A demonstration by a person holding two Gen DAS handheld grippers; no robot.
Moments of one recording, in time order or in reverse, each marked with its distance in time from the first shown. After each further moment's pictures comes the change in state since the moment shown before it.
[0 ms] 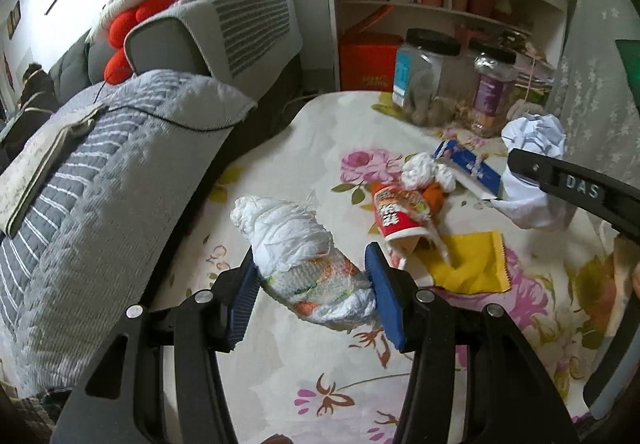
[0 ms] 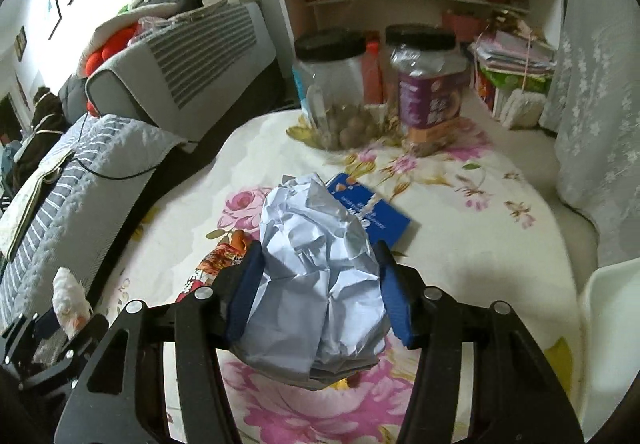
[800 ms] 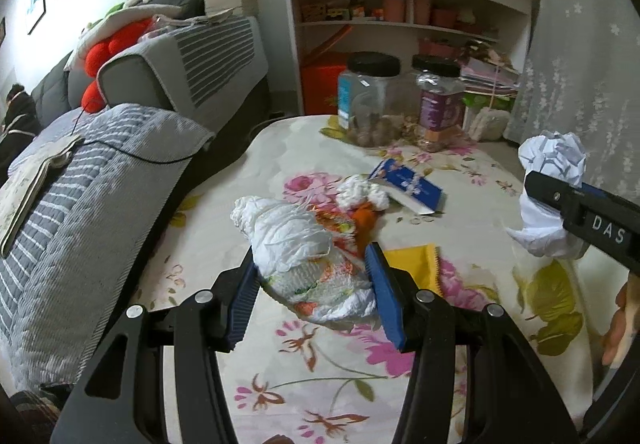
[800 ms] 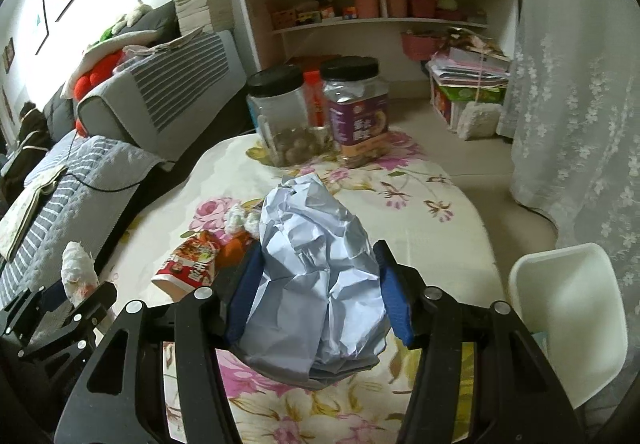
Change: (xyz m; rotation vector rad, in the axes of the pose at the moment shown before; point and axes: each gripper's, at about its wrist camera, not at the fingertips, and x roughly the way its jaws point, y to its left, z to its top) left arm -0.032 -0.056 0.007 0.049 -0.070 -0.080; right arm -0.070 -0.050 -0.017 0.033 -0.075 -0.086
